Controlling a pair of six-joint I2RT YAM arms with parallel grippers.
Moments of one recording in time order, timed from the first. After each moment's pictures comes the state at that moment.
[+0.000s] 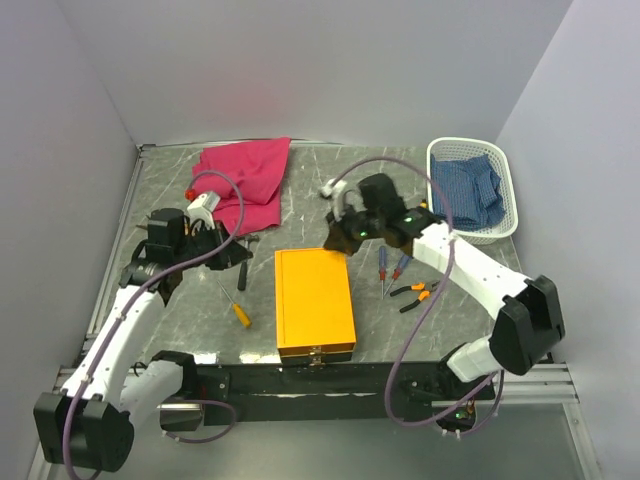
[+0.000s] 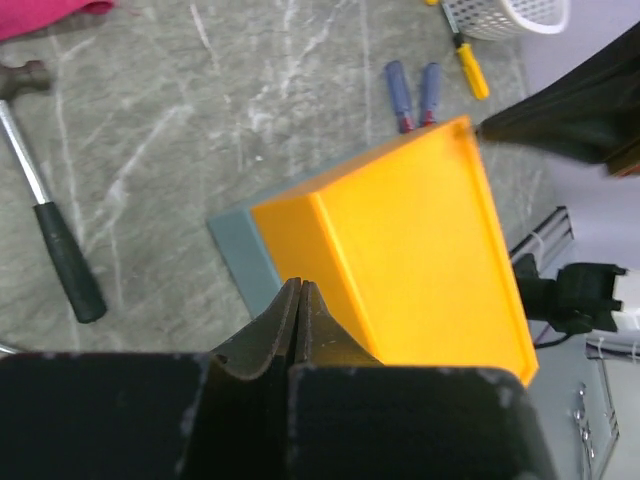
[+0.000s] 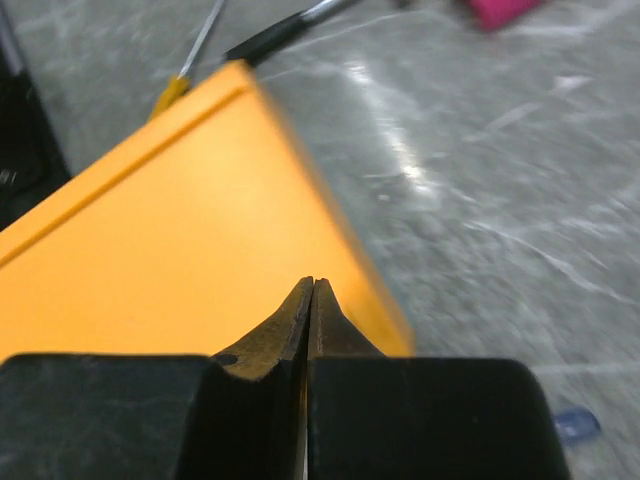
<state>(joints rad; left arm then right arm) -0.15 0.95 0.77 -0.40 0.61 -0.40 0.57 1.43 1.18 -0.44 -0.50 -0.15</state>
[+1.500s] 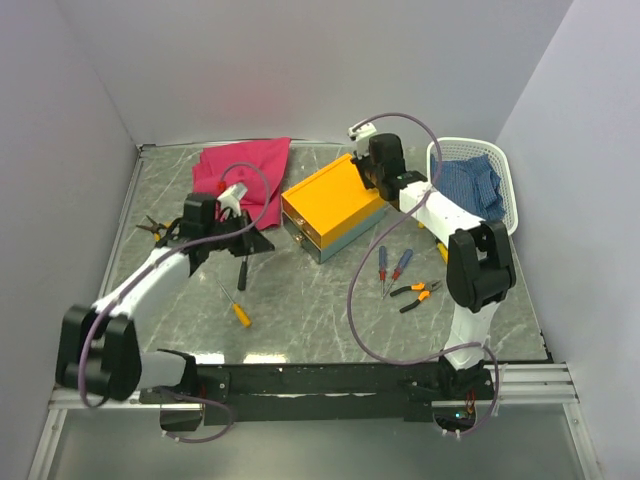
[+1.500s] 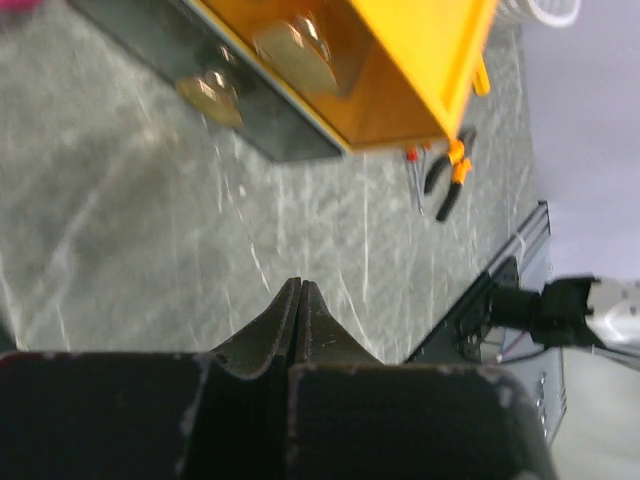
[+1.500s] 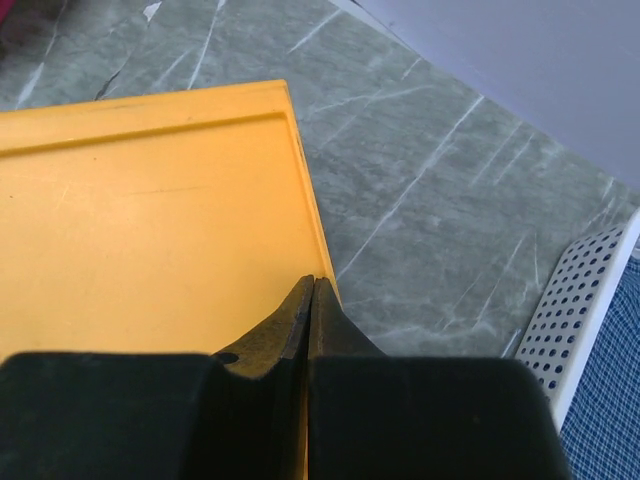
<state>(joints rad) -0.23 1.25 0.79 -0.18 0.64 -0.48 0.37 1.88 1.49 -0.14 0.10 -0.25</state>
